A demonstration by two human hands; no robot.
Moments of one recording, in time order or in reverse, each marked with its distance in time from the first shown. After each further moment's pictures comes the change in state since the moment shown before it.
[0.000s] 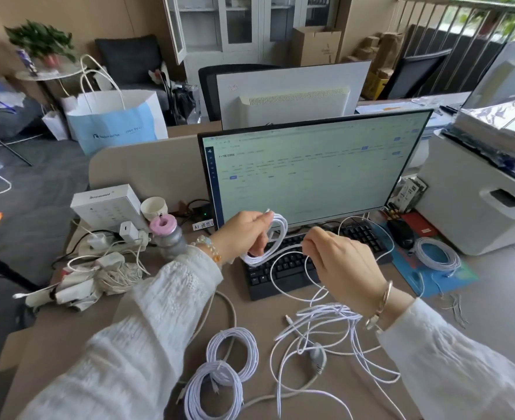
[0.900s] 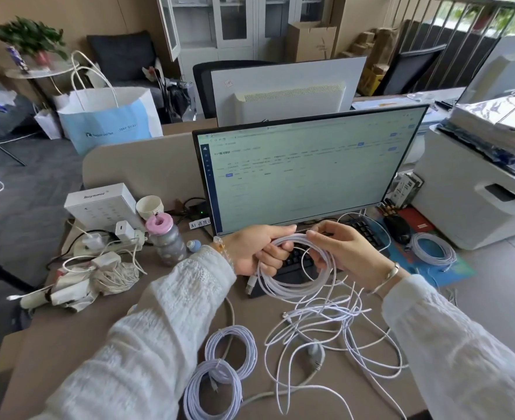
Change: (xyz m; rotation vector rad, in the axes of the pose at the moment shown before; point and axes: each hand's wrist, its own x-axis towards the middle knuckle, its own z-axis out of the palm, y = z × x) left_hand 0.006 0.005 0.024 -0.549 -0.591 -0.470; right_hand 0.015 0.036 0.019 1.310 -0.245 0.503
